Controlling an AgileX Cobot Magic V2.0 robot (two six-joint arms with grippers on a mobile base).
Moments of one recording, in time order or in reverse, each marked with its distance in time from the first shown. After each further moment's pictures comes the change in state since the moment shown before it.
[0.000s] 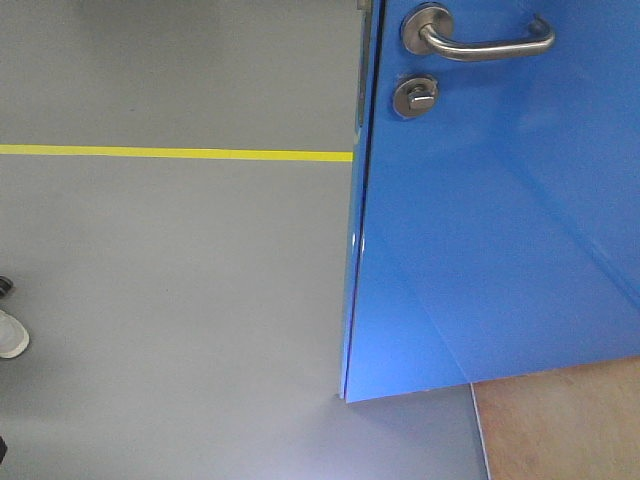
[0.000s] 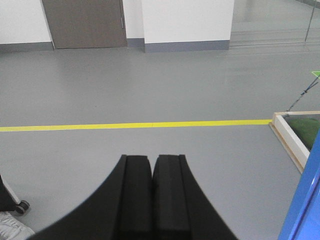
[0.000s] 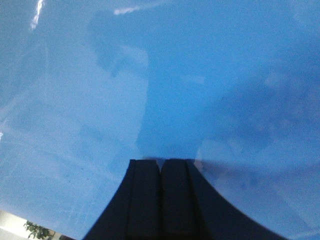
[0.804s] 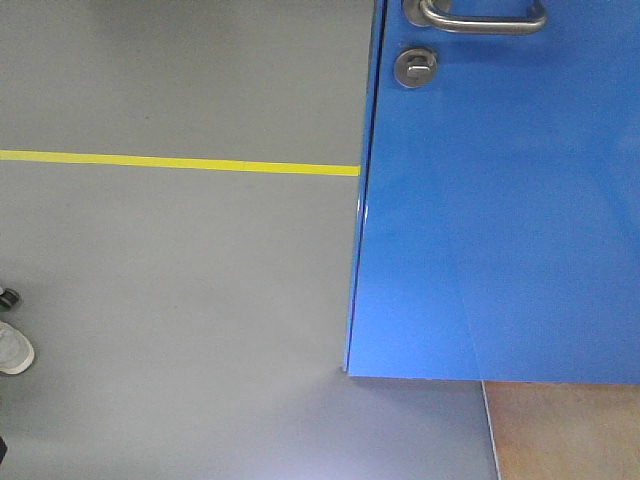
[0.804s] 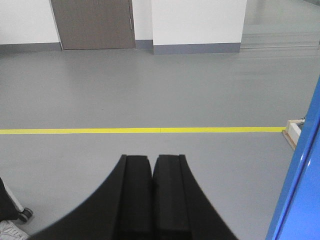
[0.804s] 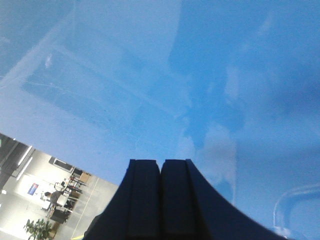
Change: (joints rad) left arm 0.000 0.000 0.000 0.000 0.000 0.000; right arm 0.001 0.015 0.000 -0.002 -0.034 0.000
